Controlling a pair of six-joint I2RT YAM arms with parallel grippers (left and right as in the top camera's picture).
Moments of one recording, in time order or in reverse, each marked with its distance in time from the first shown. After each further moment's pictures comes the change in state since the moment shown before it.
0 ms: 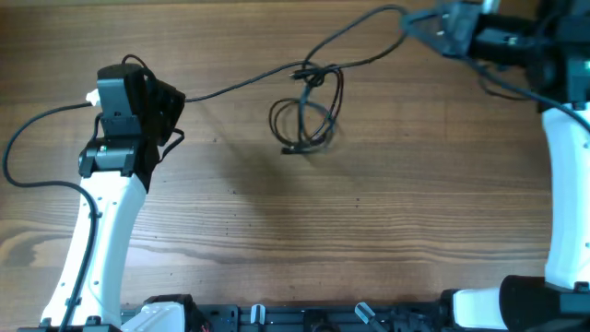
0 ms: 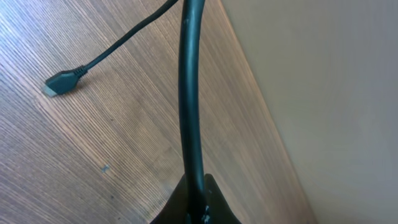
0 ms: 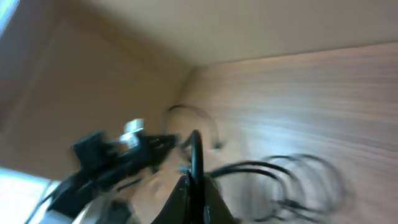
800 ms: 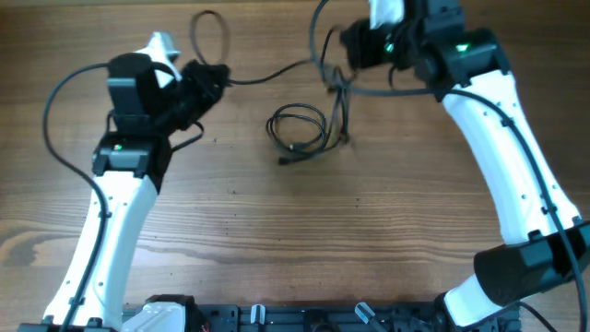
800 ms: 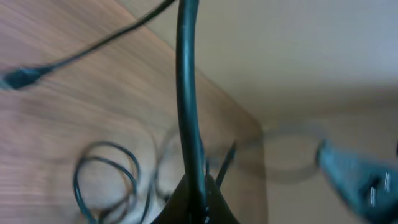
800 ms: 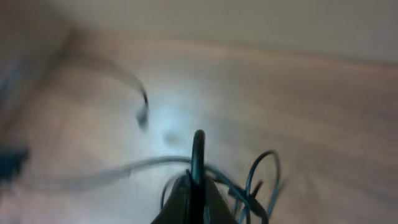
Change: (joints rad) left arm -0.101 0.000 -0.002 0.236 0.470 0.188; right arm 0.332 0.173 0.002 0.113 0.685 -0.163
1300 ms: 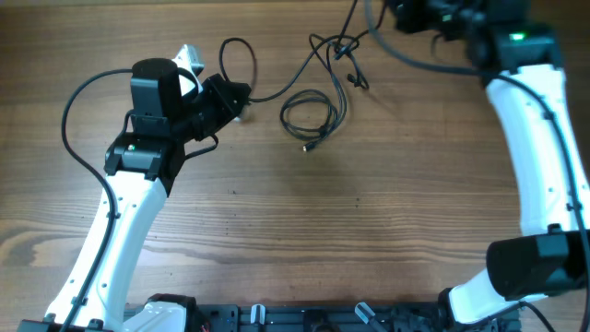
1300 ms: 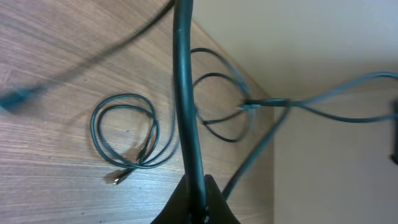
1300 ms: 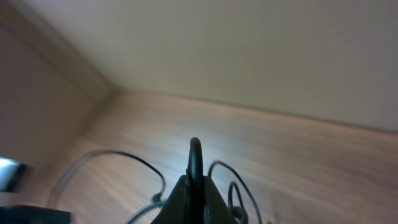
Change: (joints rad) left arm -0.060 0.000 0.000 -0.116 -0.012 0.015; right arm -0.220 -0.010 0.008 0.182 -0.314 0.004
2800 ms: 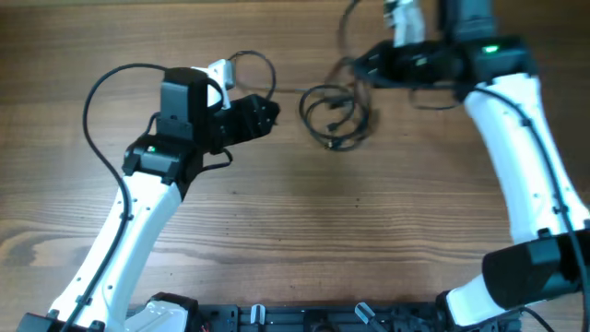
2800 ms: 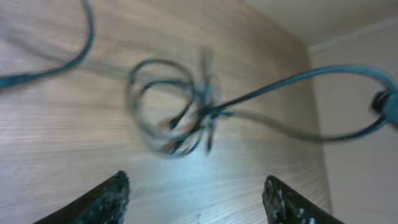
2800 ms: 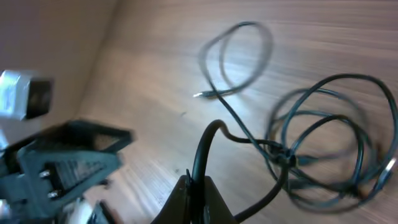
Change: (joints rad) left arm -0.121 0.007 0.002 -0.109 -0.058 0.238; right arm 0.158 -0.025 -0.108 -0.367 -0.037 -0.037
